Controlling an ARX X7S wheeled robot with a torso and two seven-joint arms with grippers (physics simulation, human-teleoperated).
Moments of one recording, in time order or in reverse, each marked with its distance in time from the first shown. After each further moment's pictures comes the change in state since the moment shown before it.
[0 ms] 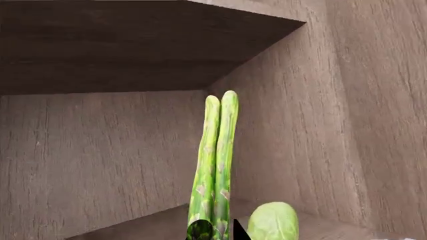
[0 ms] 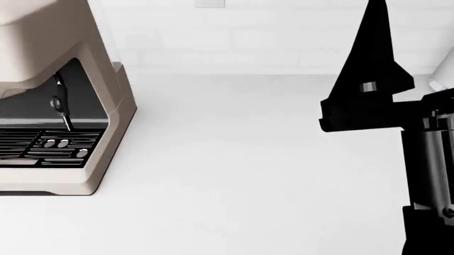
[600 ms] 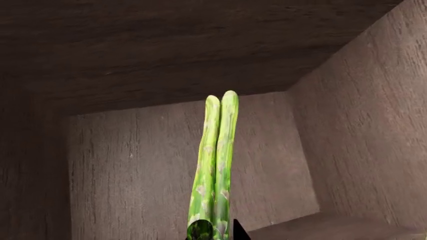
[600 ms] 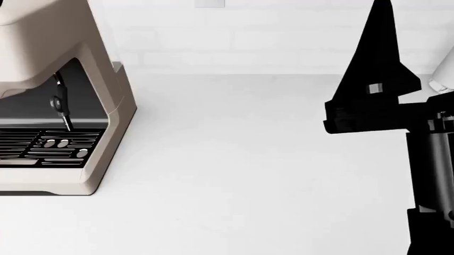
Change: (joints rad) left arm -0.001 0.220 0.553 -0.646 -0.069 0.482 0.230; right arm -0.010 0.017 0.011 -0.011 0.005 -0.002 -0.004
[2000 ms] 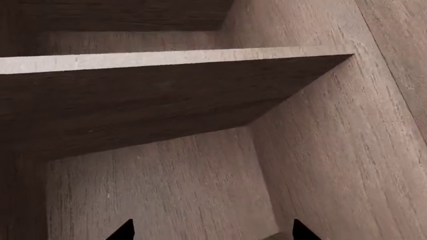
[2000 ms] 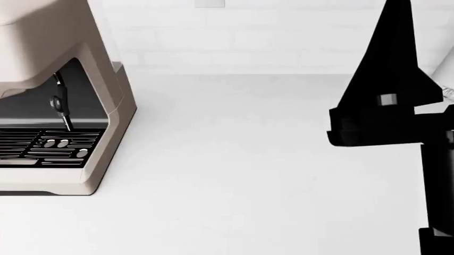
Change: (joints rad) left arm 0.042 -0.061 -1.130 0.470 0.985 -0.618 0.148; right arm 0.049 -0.002 0.035 -0.120 0.029 0.125 0.089
